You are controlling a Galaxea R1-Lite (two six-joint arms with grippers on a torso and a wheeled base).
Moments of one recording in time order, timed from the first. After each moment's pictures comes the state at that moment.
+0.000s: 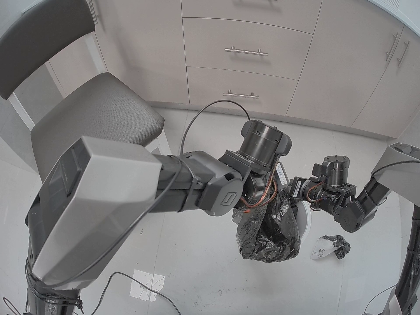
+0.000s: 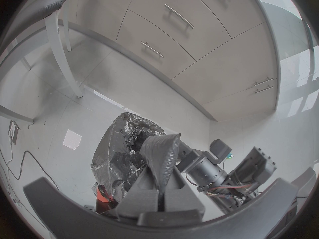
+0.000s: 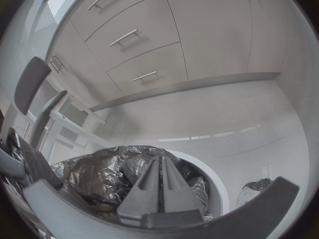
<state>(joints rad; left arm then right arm) -0.87 2.34 -1.81 0.06 0.18 -0.86 0.29 2.18 -0.81 -1.03 -0.05 0.35</state>
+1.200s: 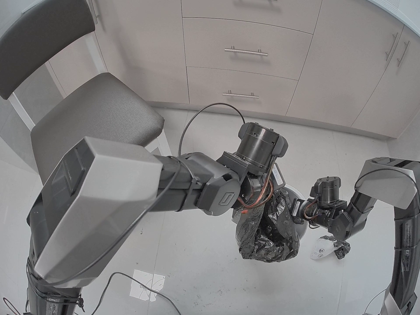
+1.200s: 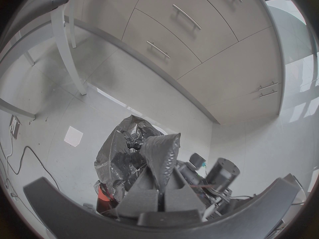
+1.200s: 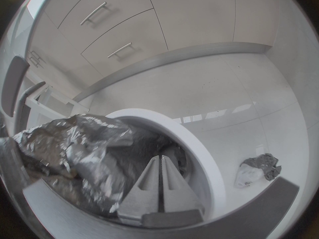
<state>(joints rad) -0.86 2.35 -1.80 0.06 0.18 -0.90 0.22 2.38 -0.82 -1.03 -0.02 0.42</state>
